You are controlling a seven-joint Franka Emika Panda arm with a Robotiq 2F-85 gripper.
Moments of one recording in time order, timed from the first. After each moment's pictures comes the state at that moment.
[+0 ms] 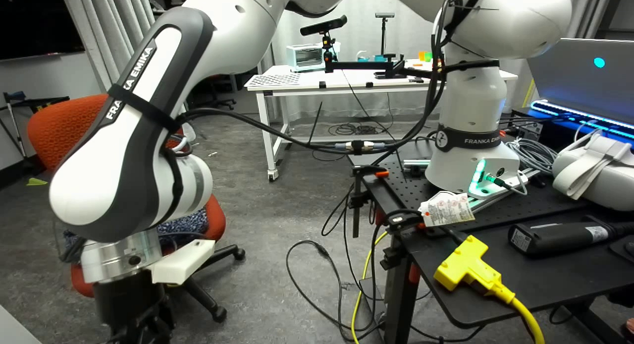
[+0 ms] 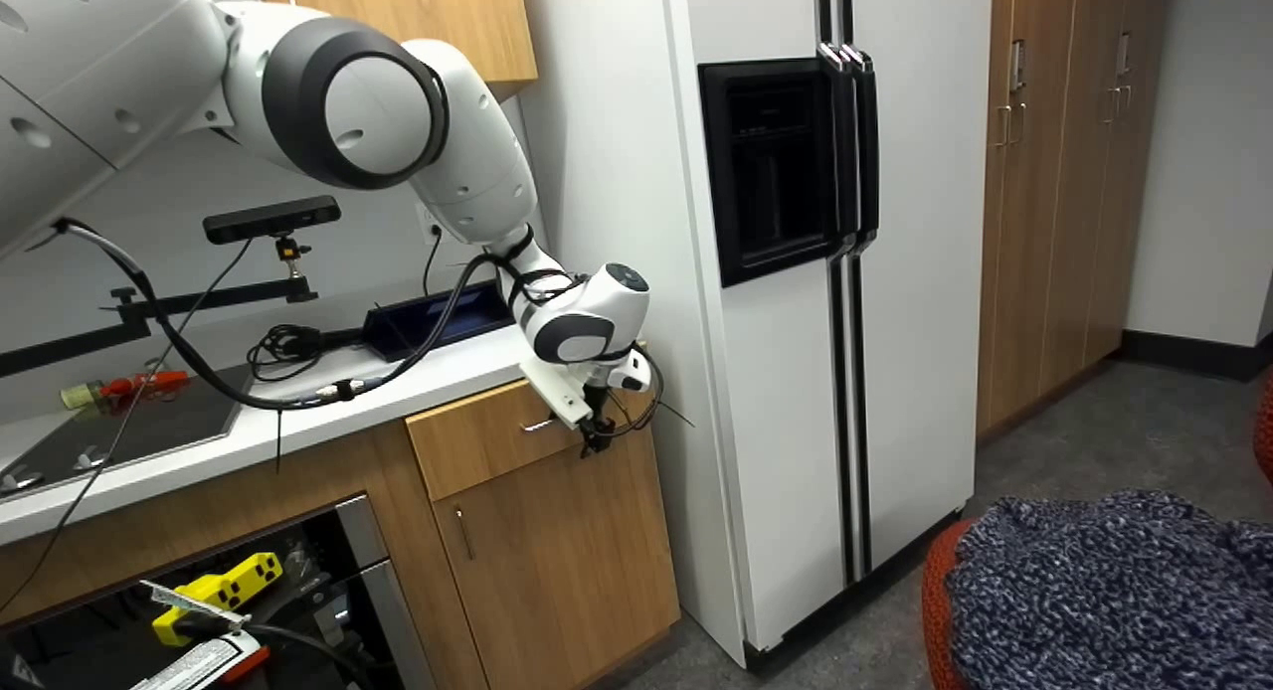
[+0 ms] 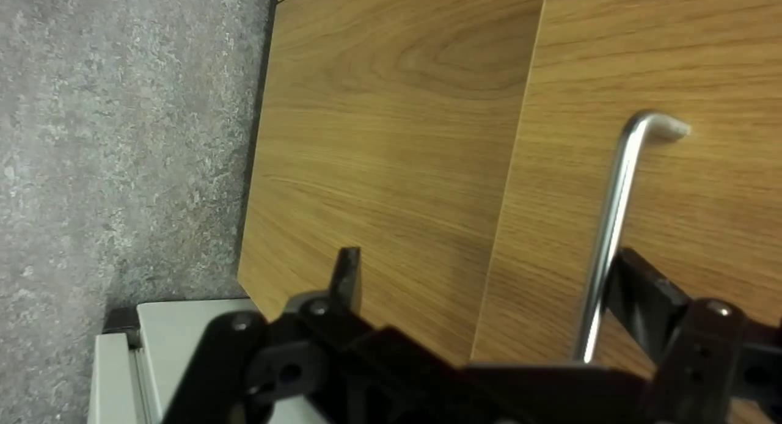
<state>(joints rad) -0.07 1.02 0.38 -1.59 0.41 2.52 -0.21</state>
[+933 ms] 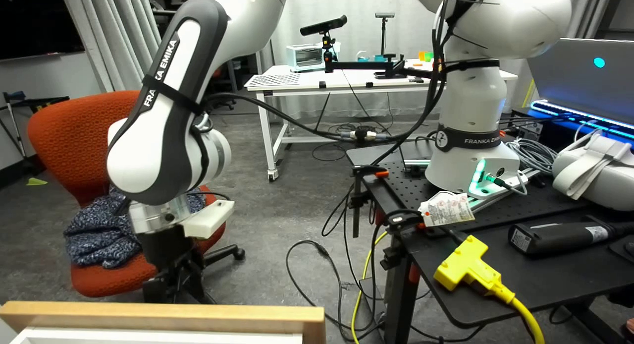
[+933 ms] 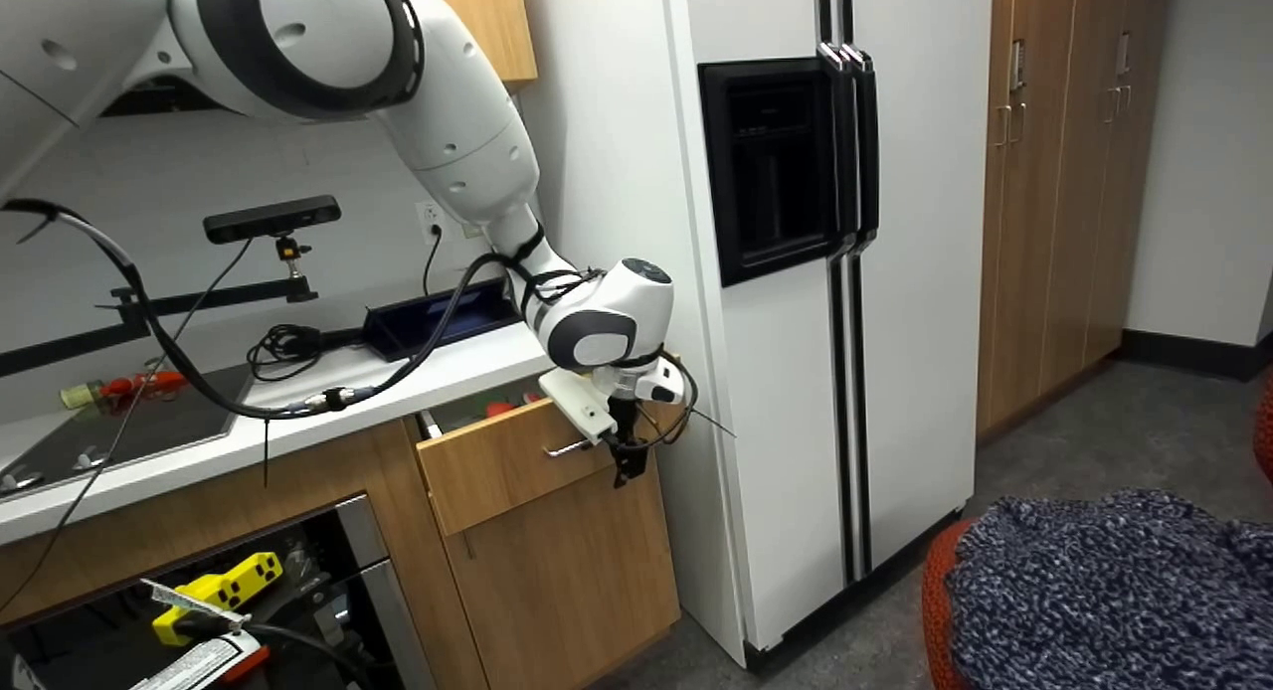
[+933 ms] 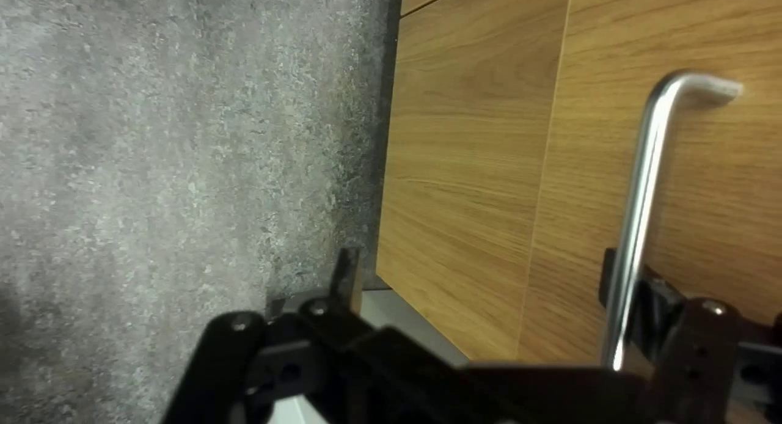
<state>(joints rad) -0.08 0.89 0.23 -1.76 0.39 2.55 -0.17</state>
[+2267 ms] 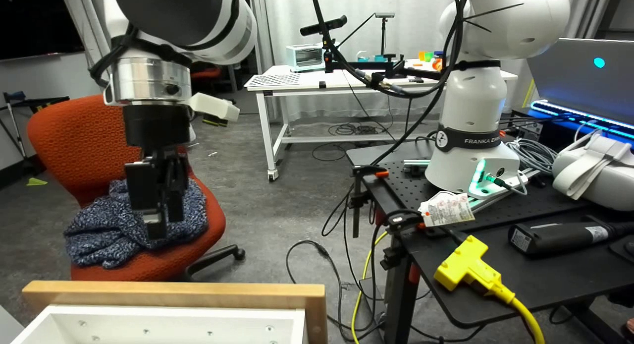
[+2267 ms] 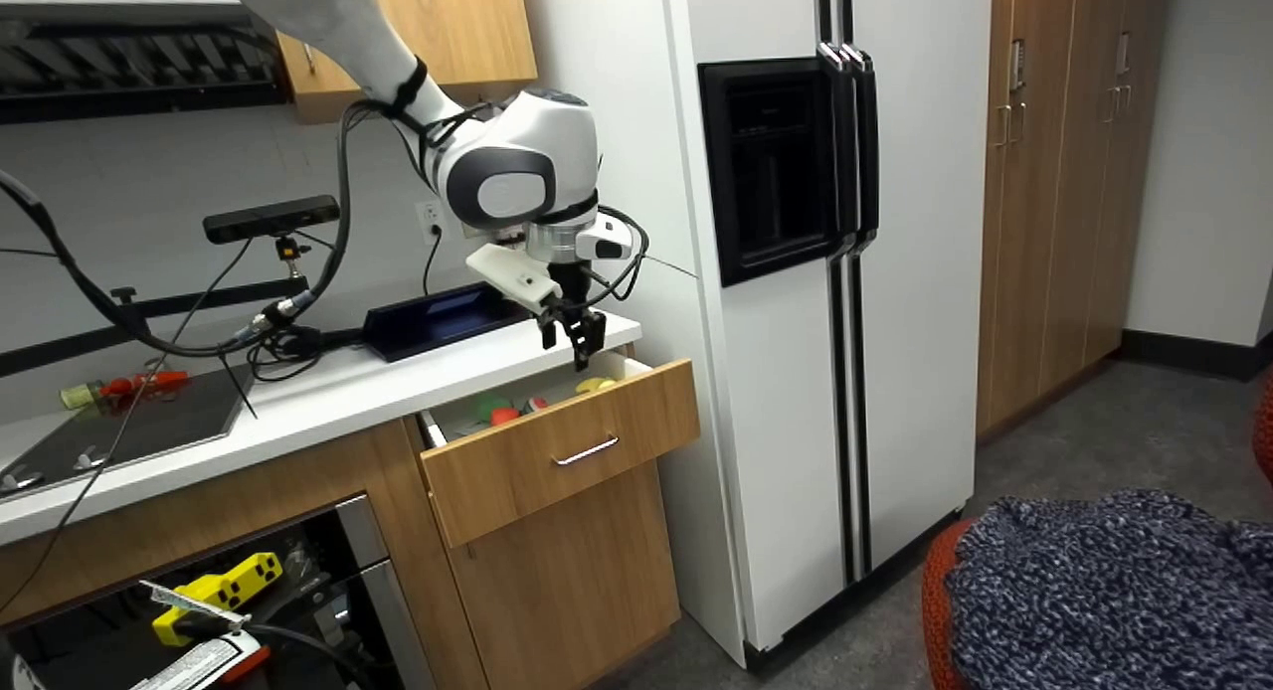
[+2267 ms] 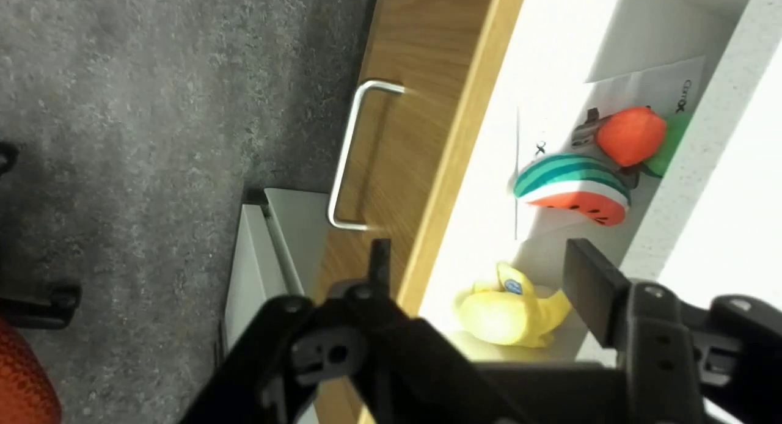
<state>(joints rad) -0.11 0.32 0.29 -2.14 0.47 2.56 -0.25</state>
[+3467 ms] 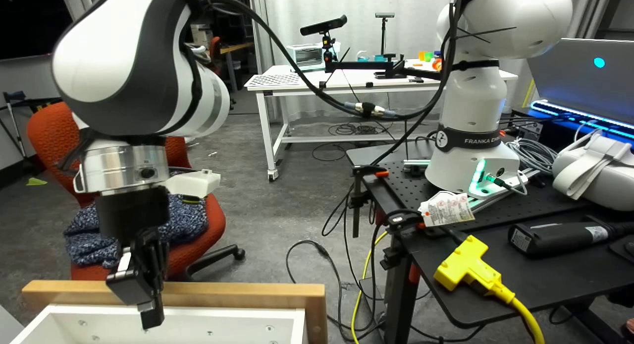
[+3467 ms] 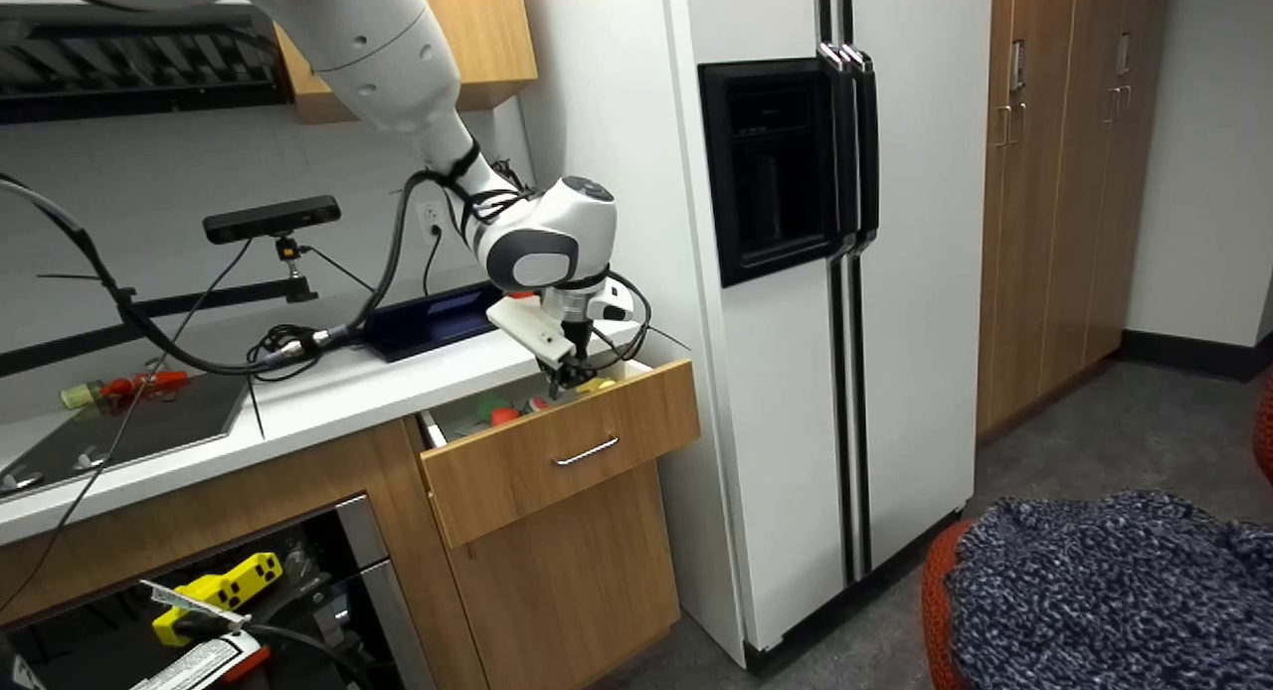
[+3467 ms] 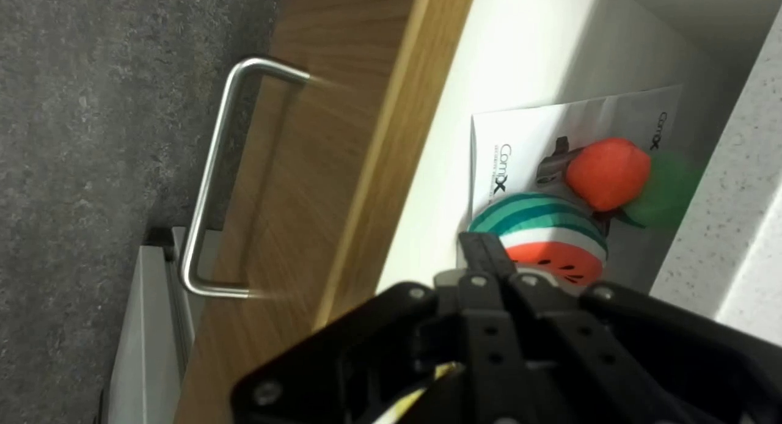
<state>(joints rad) -0.06 0.64 0.33 -1.91 0.50 2.55 -0.33</state>
